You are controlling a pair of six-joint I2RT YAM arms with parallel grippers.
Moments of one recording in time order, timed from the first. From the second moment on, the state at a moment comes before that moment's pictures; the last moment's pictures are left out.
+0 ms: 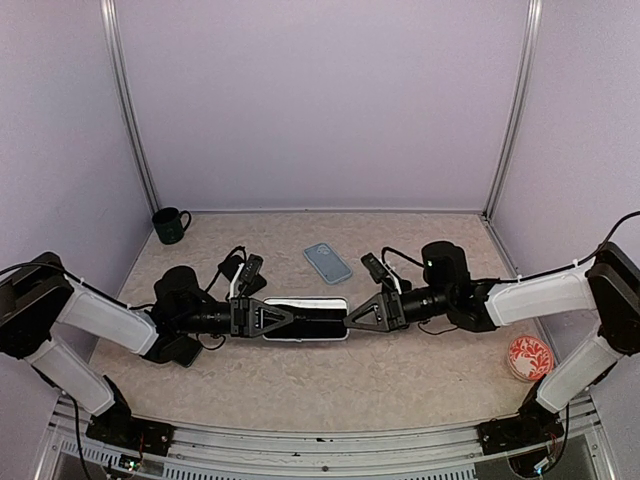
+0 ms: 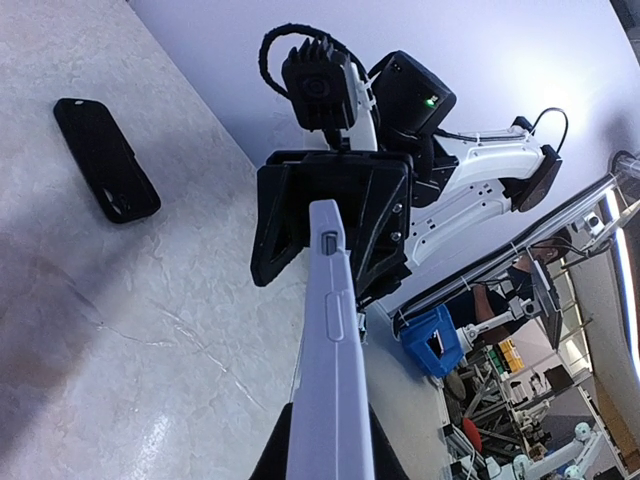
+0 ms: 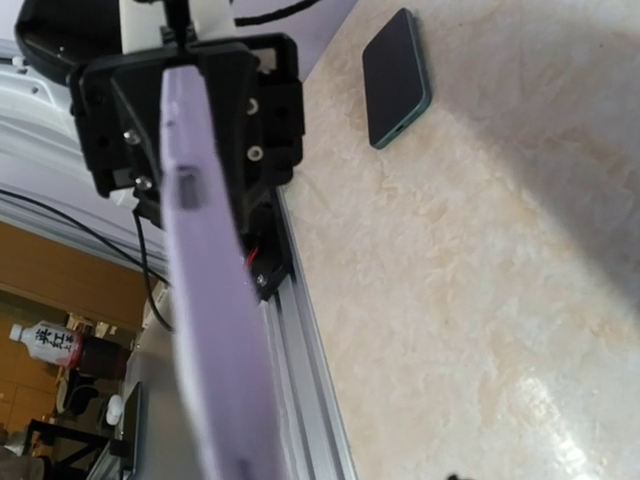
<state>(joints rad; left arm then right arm) -0.74 1.51 0.41 1.07 0.75 -0.88 0.75 1.52 0.68 0.47 -0.86 0.68</state>
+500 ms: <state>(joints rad) -0.73 1.50 0.40 1.10 0.75 -0.89 0.81 1.57 0.68 0.53 -0.88 0.70</state>
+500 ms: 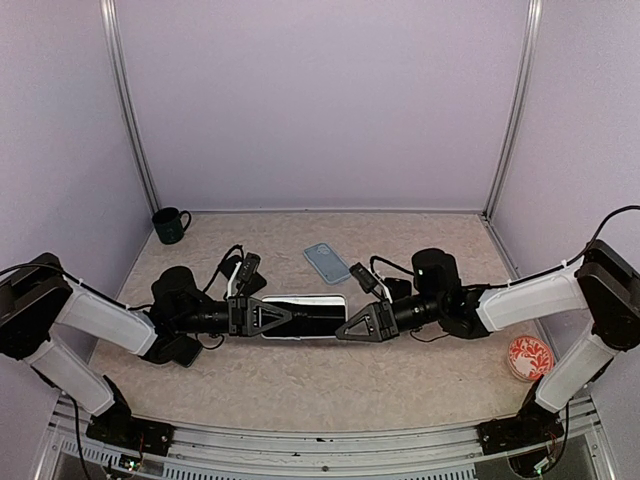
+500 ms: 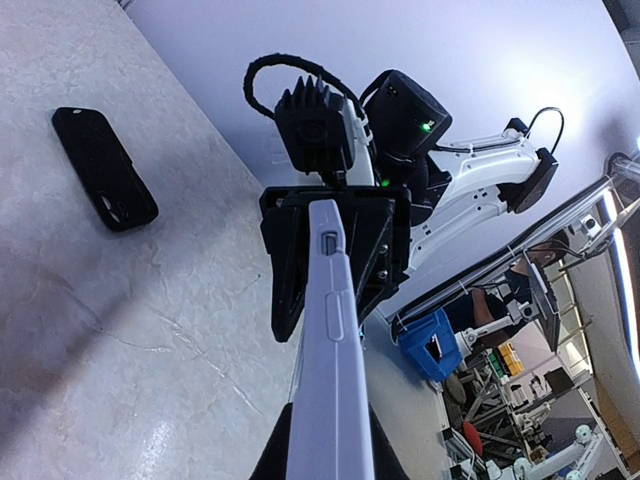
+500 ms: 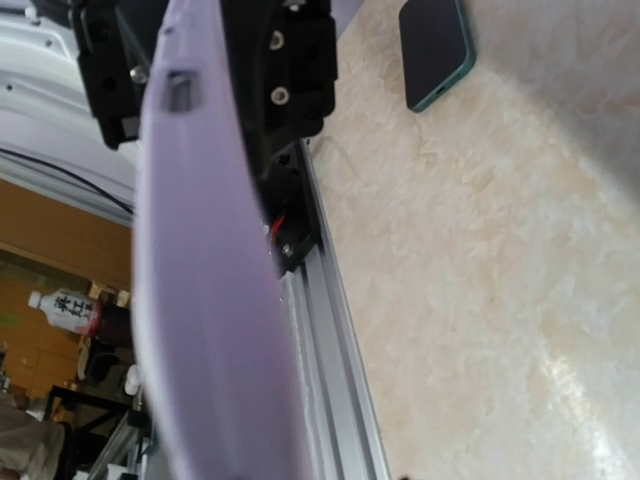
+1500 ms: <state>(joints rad) -0.73 1.50 0.40 1.09 0.75 -0.89 0.81 1.58 0.73 0.48 -0.90 0.67</state>
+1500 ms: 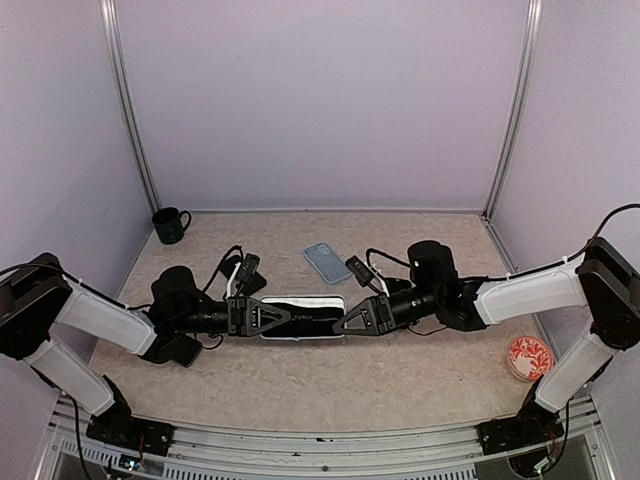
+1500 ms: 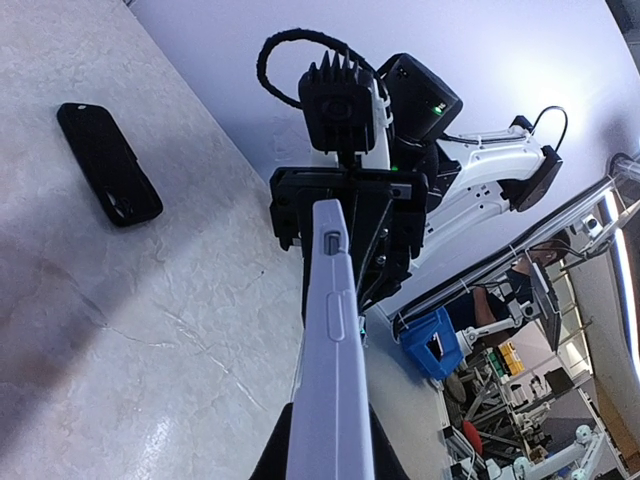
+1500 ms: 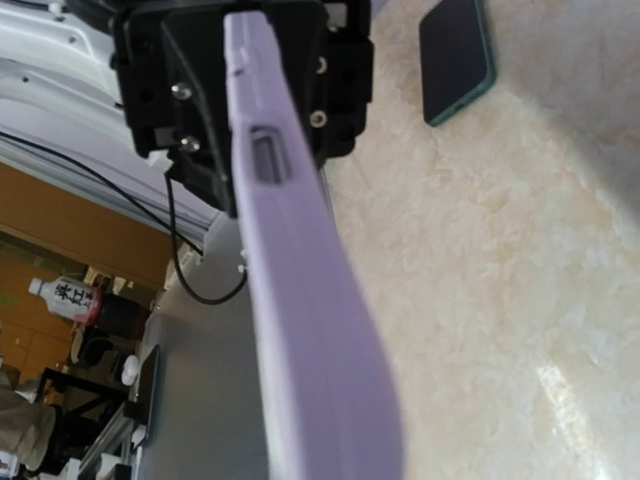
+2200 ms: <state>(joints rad) -0.74 1.47 0.41 0.98 0.73 -0.82 0.79 1.53 0.79 0.26 -0.76 0.56</state>
